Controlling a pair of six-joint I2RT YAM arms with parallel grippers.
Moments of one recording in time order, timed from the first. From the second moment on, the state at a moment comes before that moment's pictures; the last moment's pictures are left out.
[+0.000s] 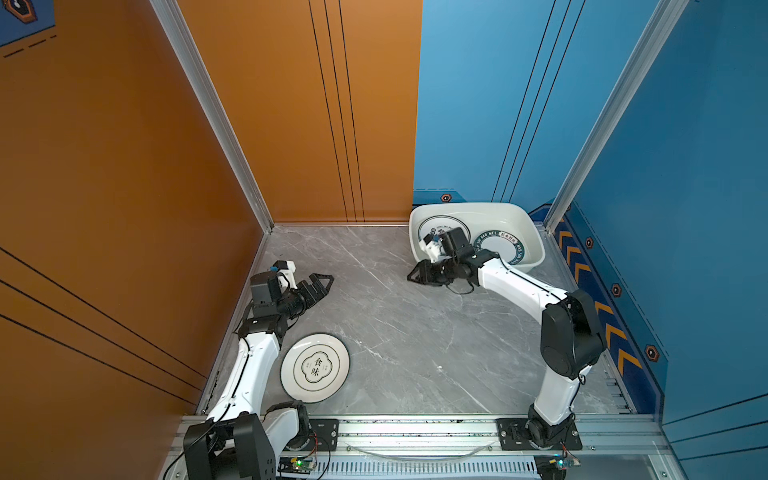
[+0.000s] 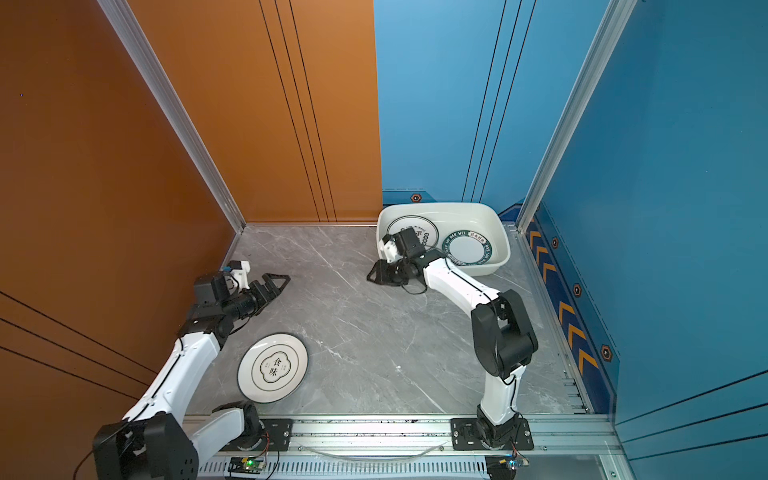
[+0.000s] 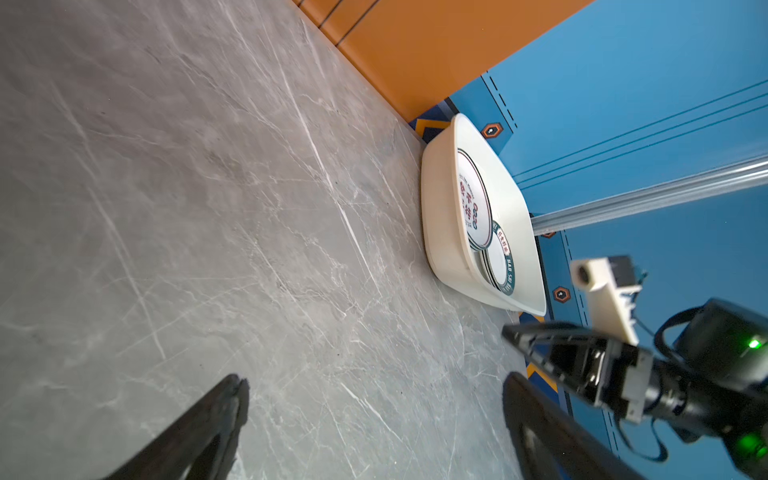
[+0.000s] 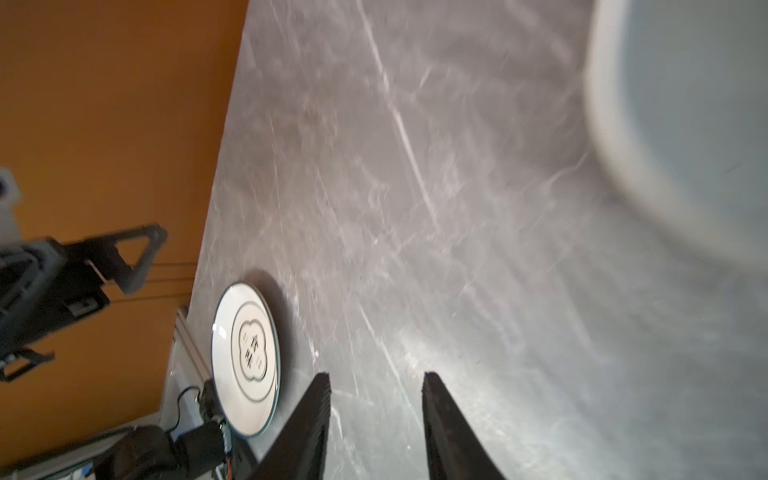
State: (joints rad) left arm 0.21 1.06 0.67 -0.19 0.60 -0.62; right arm 0.55 1.83 1.38 -0.44 -0.52 0.49
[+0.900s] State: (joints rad) left arm 0.26 1.04 0.62 -0.19 0.60 -0.65; right arm 0.96 2.11 1.21 0.12 -0.63 0.86
